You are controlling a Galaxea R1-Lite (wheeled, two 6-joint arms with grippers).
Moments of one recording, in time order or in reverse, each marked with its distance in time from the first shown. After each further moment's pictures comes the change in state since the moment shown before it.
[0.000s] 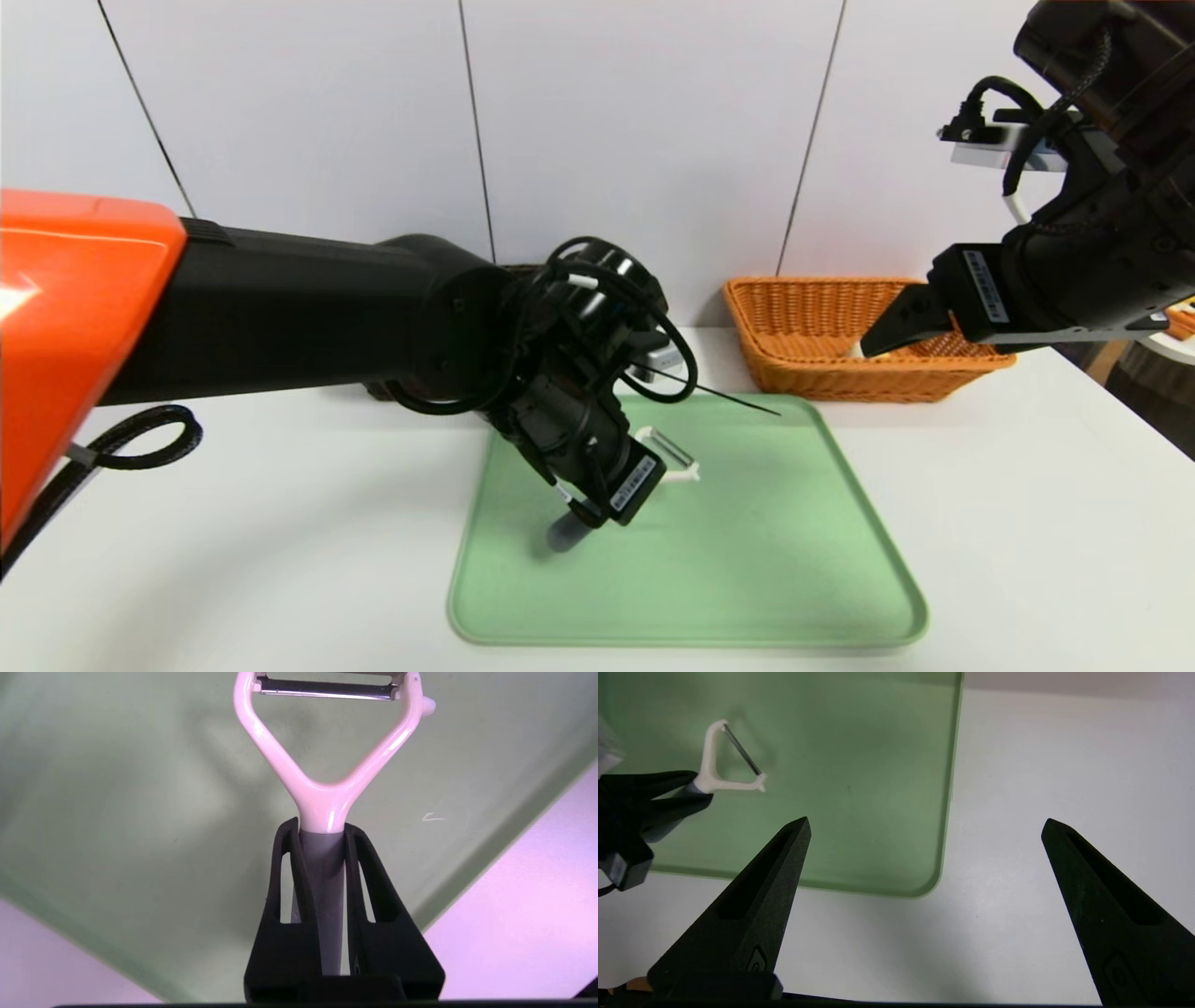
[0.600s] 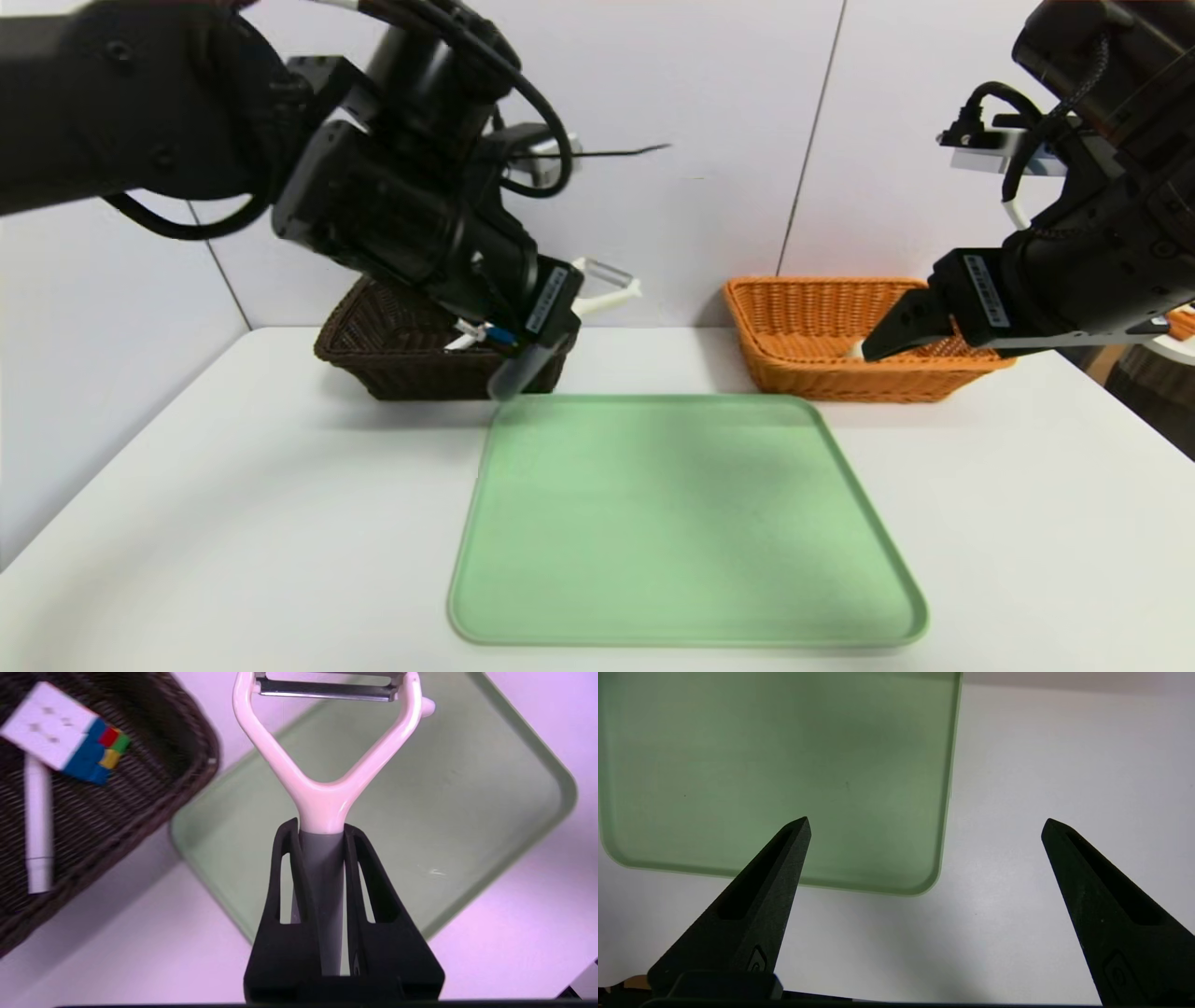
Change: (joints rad) left arm 0.163 -0.158 -0.232 0.098 0.015 -0.015; right arm 0.000 -0.002 0.008 0.000 0.000 0.000
